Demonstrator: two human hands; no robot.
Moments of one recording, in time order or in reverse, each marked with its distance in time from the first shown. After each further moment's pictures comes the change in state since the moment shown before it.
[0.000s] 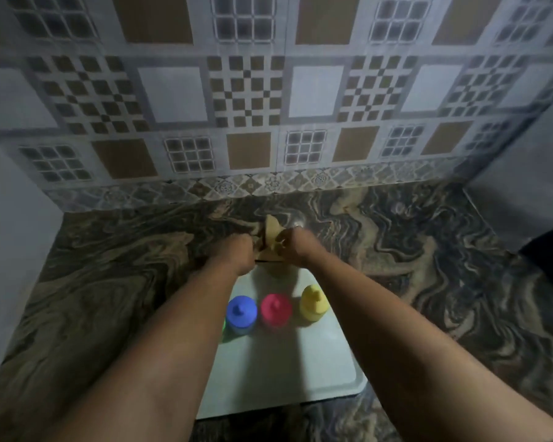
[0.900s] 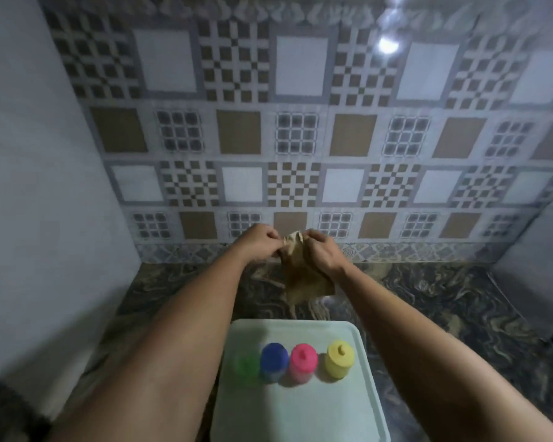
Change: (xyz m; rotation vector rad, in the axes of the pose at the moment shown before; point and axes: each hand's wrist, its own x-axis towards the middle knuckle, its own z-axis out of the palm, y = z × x) left_hand -0.088 -0.003 -0.169 -0.645 0.225 0.140; right_hand -0.084 -0.099 -0.109 0.538 0.206 -0.345
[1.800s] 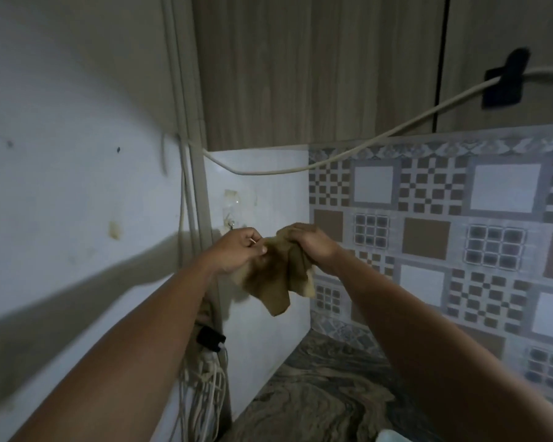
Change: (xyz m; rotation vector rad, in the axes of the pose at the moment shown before) left_hand -0.283 -0.019 -0.285 0.149 0.692 -0.133; right_hand -0.021 -0.331 0.186 0.298 -0.601 -0.611
